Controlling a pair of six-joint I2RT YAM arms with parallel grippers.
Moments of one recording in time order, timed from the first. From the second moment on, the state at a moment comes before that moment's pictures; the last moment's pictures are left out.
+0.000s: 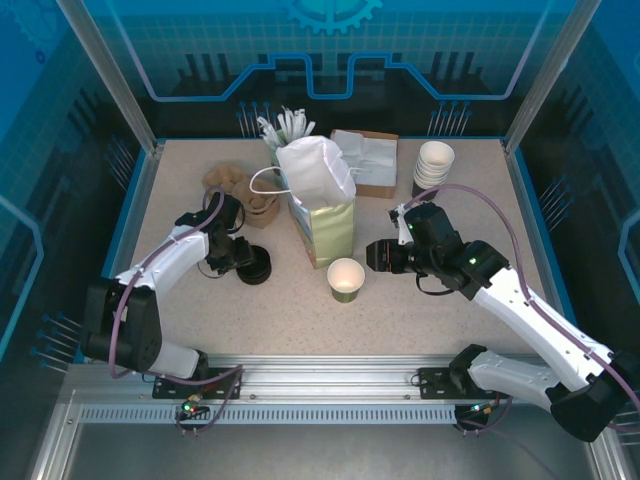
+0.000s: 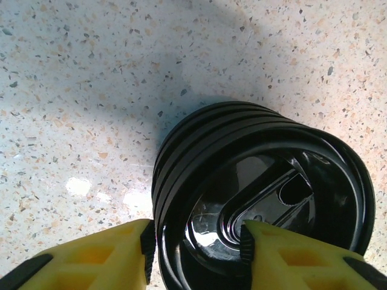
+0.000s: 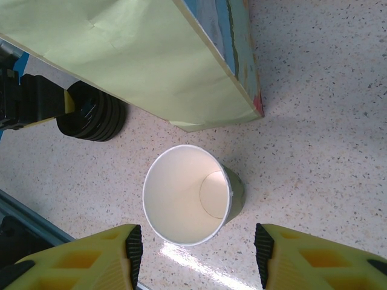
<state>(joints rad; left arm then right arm) -0.18 1.45 0.96 -0.83 0.05 -0.59 0.63 1.04 1.02 -0.78 -0.11 0.54</state>
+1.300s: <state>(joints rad) -0.24 1.45 0.98 -0.87 -0.03 -0.56 0.61 1.04 0.99 -0.78 -0.11 0.54</state>
